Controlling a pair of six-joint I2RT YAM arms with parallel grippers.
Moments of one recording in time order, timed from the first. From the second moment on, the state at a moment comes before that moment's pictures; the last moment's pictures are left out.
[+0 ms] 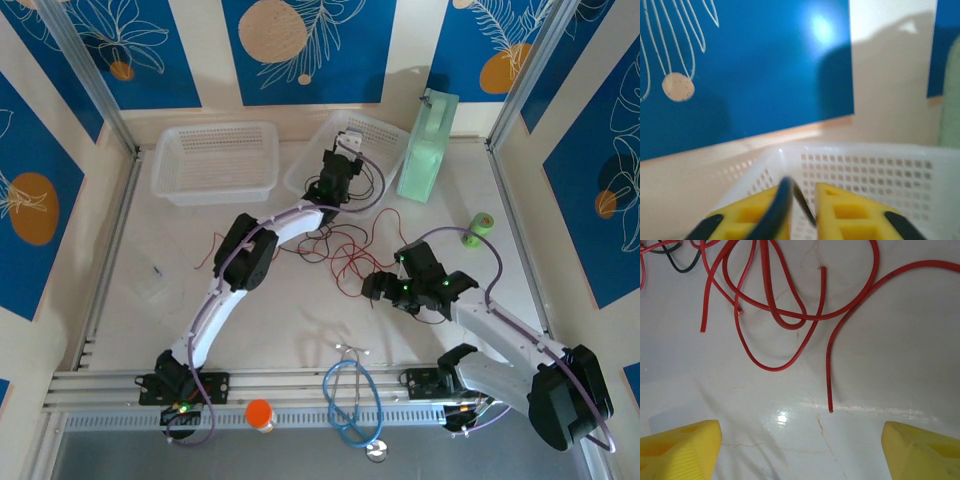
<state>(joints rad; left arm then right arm) -0.72 2.54 2.05 0.57 -0.51 0.19 0.49 0.99 0.54 -0.58 -0.26 0.76</state>
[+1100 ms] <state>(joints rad) -0.63 2.49 2.62 -0.83 -0.17 -0.11 0.50 0.70 0.54 -0.73 -0.27 0.77</state>
